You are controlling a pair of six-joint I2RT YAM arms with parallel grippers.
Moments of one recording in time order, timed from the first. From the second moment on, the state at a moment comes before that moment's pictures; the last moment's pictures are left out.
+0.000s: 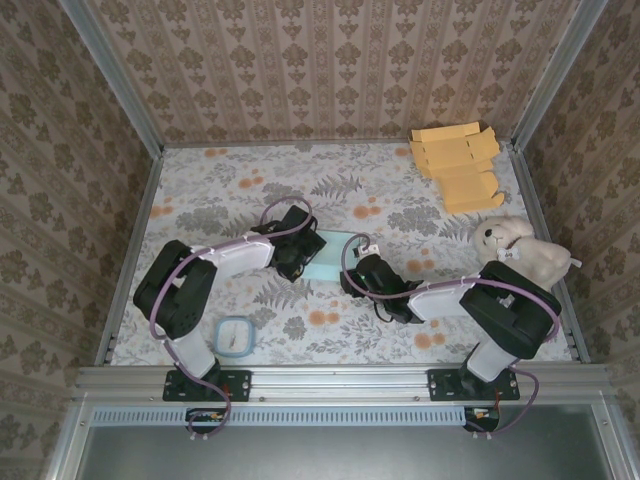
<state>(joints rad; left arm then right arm) -0.69 1.75 0.99 -0.36 0.04 -1.40 0.80 1.61 0.53 0.39 0.24 0.50</state>
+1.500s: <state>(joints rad) -0.68 1.75 0.98 -0.30 0.09 -1.40 0.81 1.51 0.51 0.24 0.23 0.51</state>
